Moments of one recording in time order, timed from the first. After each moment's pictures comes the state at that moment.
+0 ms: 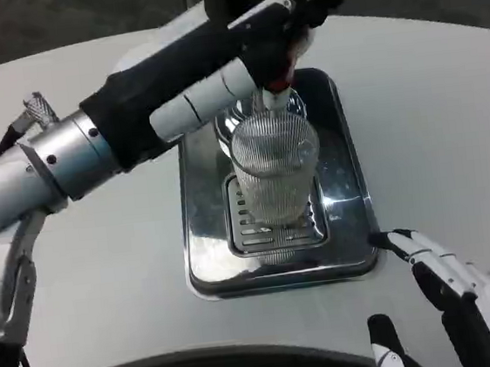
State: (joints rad) left arm -0.82 0.51 -0.01 0.17 -0.21 -0.21 -0.87; right arm 0.66 -0.01 0.26 -0.87 -1.05 -0.07 0.00
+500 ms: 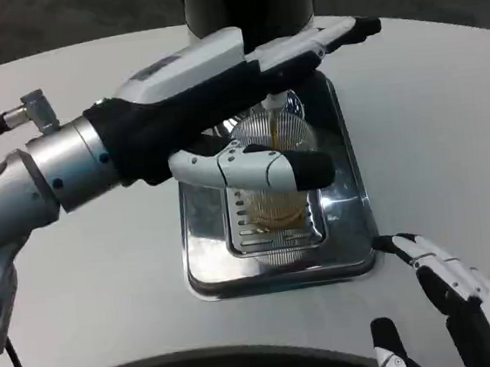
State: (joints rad) left arm -0.80 0.60 -0.05 0.13 0.02 -0.49 -0.80; right arm 0.68 -0.01 0.26 -0.87 -1.03 -0.07 -0.01
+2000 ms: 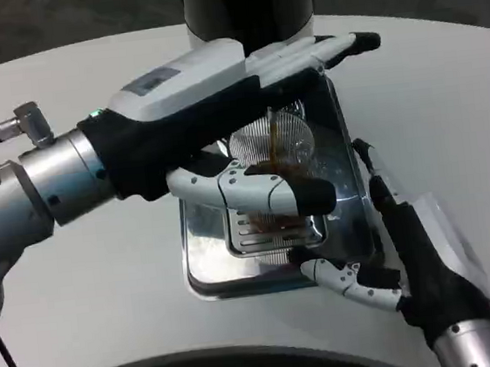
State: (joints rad) left arm -0.75 0.65 -0.08 0.05 0.05 -0.50 -0.73; right arm -0.06 0.00 0.16 -0.27 -0.60 0.11 -0.05
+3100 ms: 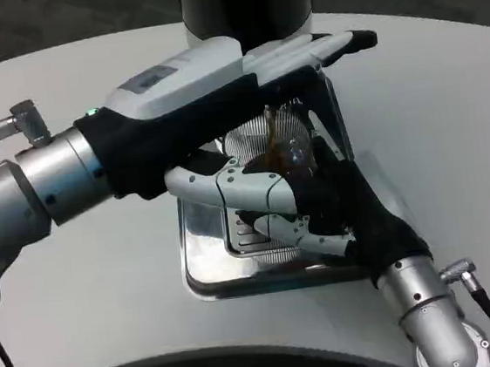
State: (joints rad) left arm -0.75 0.67 -0.08 0.04 0.05 -0.48 -0.72; right arm -0.42 -0.06 0.16 0.21 -0.36 -0.11 -0.10
